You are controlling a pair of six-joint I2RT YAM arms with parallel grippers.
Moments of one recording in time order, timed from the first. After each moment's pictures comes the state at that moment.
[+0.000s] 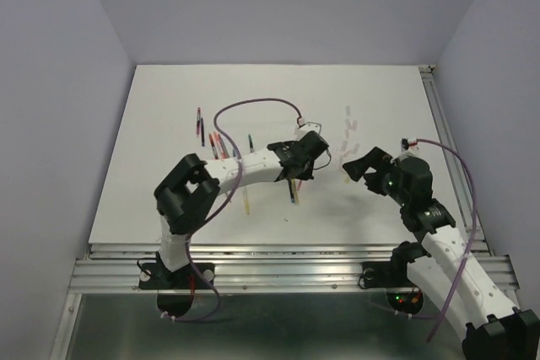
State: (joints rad) left arm -0.98 2.00 1.48 -0.50 -0.31 -0.60; right arm 0.25 0.64 0.45 -0.26 -0.05 0.76
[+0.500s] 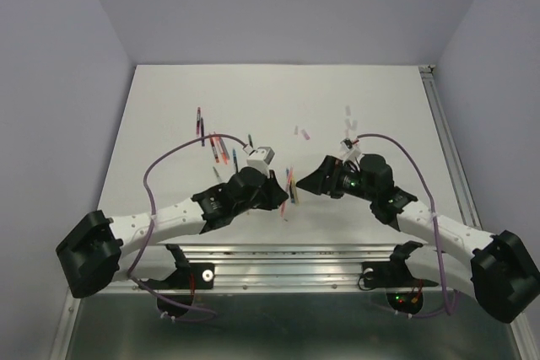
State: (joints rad) left arm -0.99 1.20 0.61 0.04 -0.12 -0.75; right arm 0.54 1.00 0.40 0.25 -0.39 0.88
